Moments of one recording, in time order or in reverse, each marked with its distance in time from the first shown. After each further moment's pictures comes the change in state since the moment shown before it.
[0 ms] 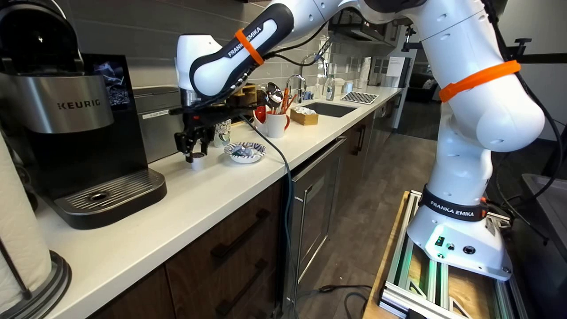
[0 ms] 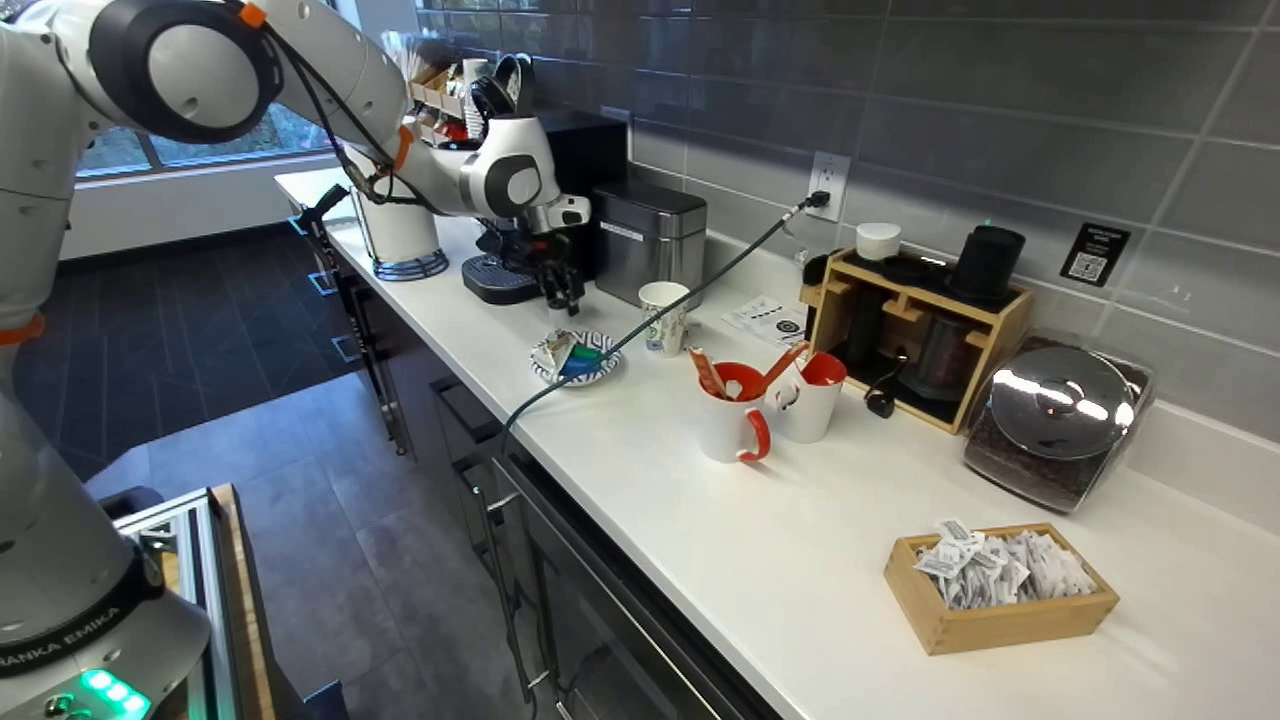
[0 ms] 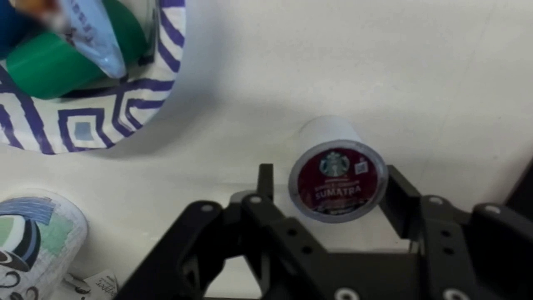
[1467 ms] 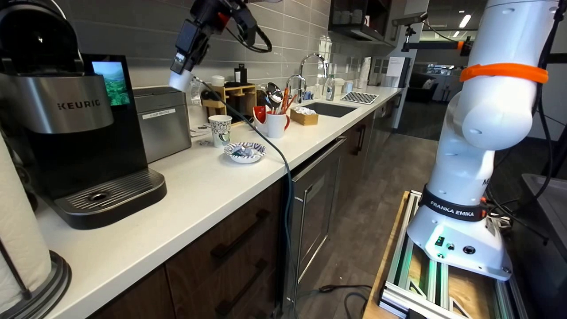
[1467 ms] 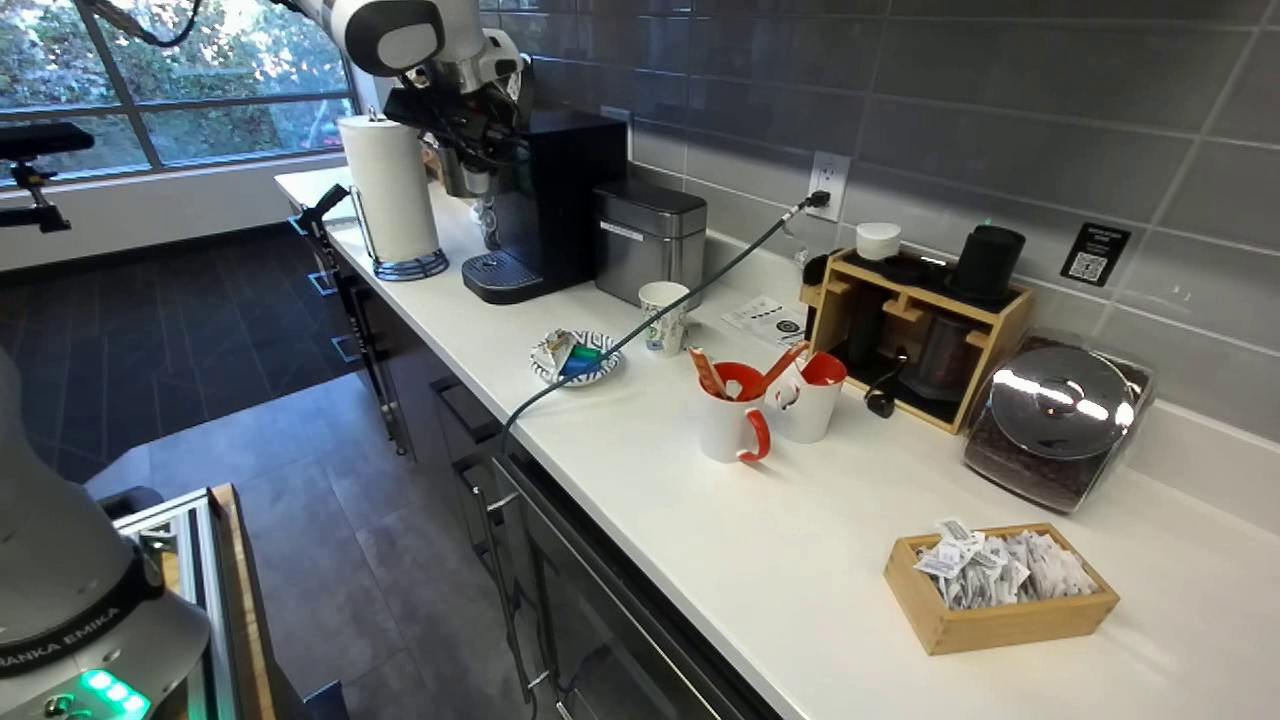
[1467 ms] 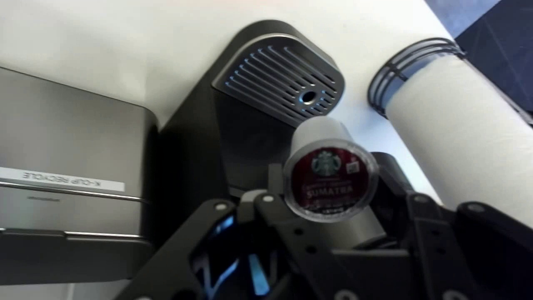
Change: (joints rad) arm -0.180 -0.572 0.222 -0.255 0.681 -0.080 -0.867
